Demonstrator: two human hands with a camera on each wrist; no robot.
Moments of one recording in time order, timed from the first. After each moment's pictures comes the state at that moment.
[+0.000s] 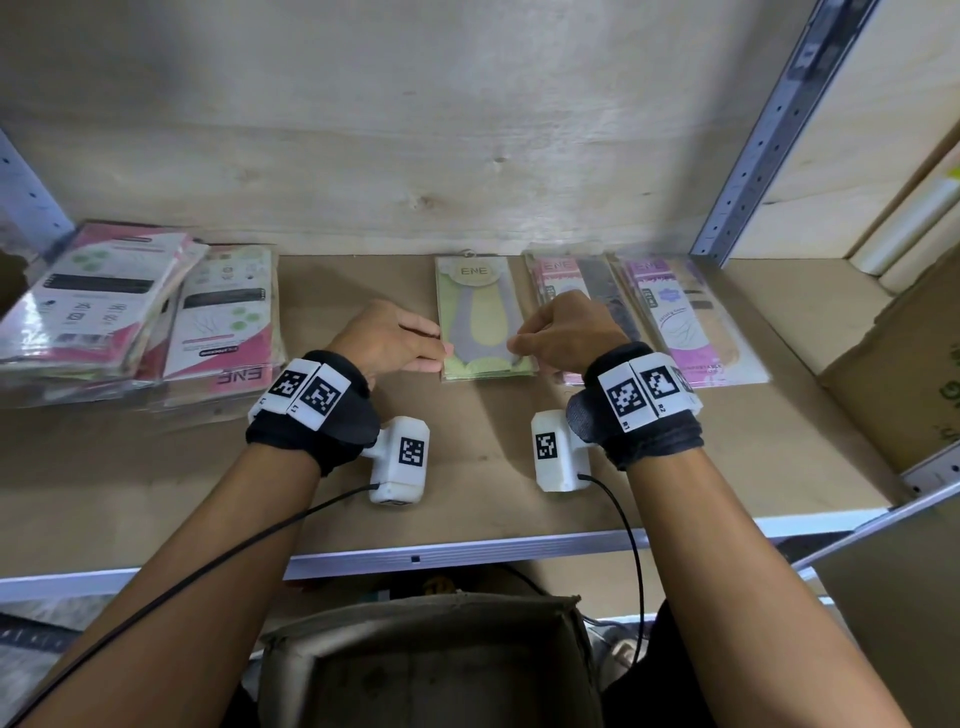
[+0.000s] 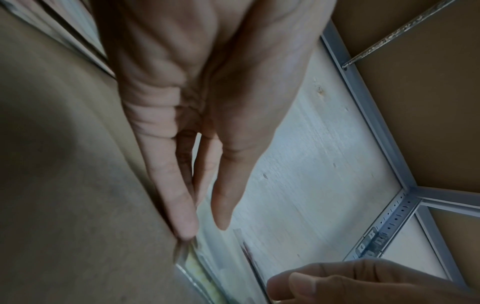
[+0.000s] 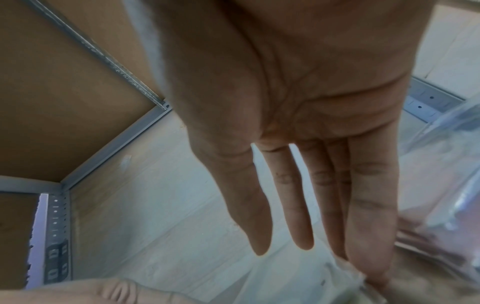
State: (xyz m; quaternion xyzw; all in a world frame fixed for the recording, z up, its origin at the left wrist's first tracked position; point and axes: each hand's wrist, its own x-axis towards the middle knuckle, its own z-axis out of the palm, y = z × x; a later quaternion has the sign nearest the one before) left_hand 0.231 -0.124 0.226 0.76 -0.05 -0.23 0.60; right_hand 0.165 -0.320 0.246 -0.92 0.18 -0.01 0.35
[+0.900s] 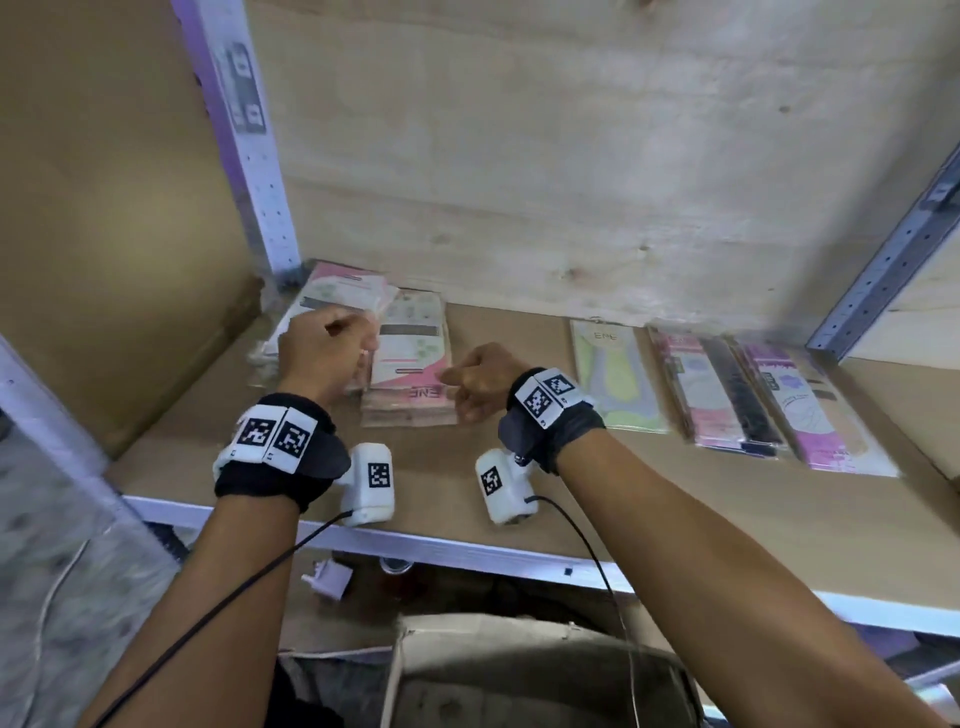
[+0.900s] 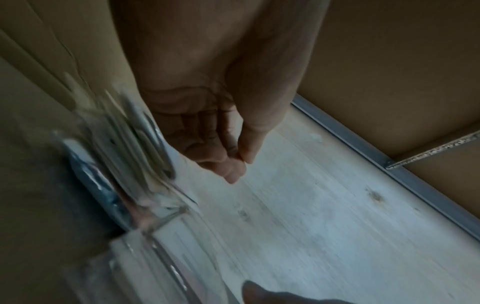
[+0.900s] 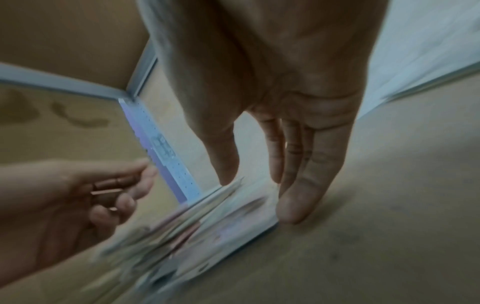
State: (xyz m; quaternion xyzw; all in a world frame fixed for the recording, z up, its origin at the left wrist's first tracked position) left_hand 0.229 0.092 0.246 0.79 0.05 0.12 0.60; right_hand 0.235 -0.105 0.237 -0.86 0.07 0.15 0.48
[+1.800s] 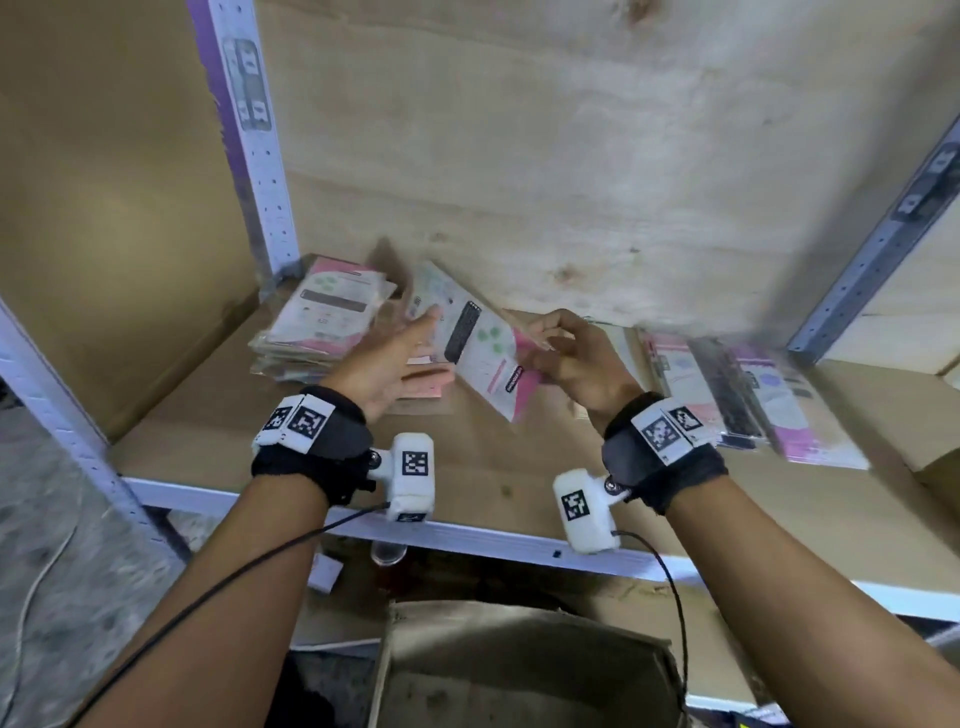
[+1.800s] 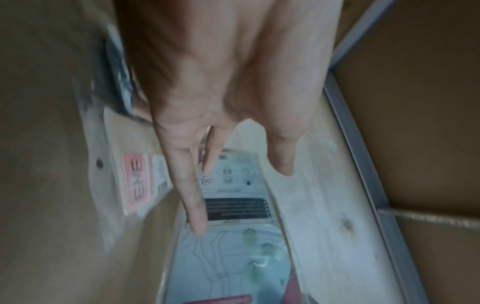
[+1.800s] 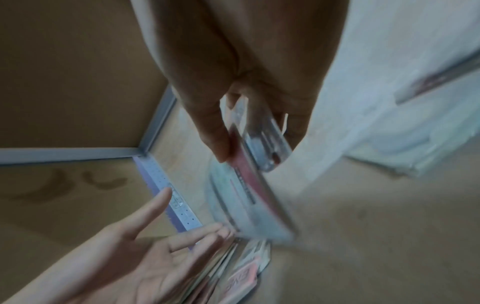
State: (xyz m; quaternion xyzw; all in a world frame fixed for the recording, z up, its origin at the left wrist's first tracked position) left_hand 0.218 0.049 0.240 0.59 -0.03 -0.16 0.79; right_hand 0.157 -0.175 0.273 -0.79 -0.04 -0.08 0.61
